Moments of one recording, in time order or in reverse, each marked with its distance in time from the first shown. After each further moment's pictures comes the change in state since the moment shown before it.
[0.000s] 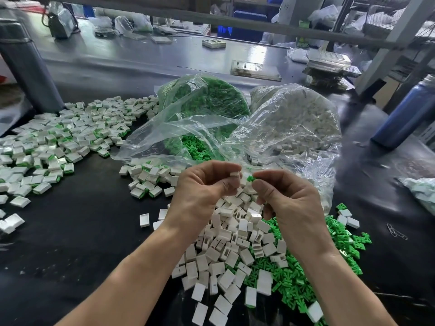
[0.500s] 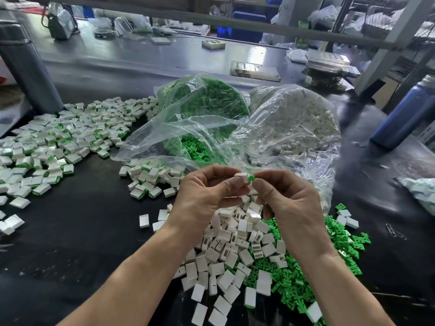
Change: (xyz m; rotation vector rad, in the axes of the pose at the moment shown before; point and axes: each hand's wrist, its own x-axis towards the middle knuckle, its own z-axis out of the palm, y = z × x) left_hand -0.002 0.001 0.006 -0.192 -0.007 -0.154; right_hand -0.002 -0.001 0.000 -0.027 0.023 -0.029
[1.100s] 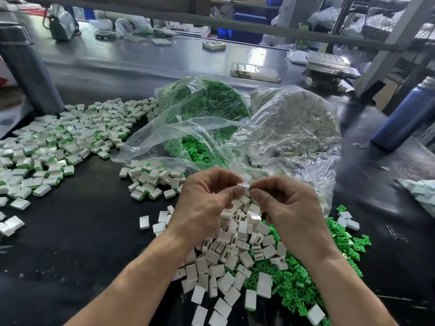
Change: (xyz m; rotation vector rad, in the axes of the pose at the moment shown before) left_hand 0.001 -0.004 -0.006 0.422 -0.003 0.148; right_hand 0.004 0.003 -0.007 -0.313 -0.066 -0.075
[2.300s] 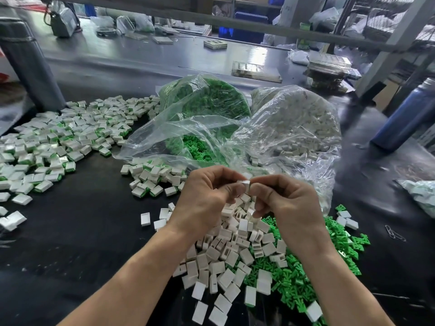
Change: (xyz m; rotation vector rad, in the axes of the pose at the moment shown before) left_hand 0.002 0.003 0.000 0.017 -0.028 0.015; right_hand 0.000 -0.006 0.006 0.271 0.036 0.096
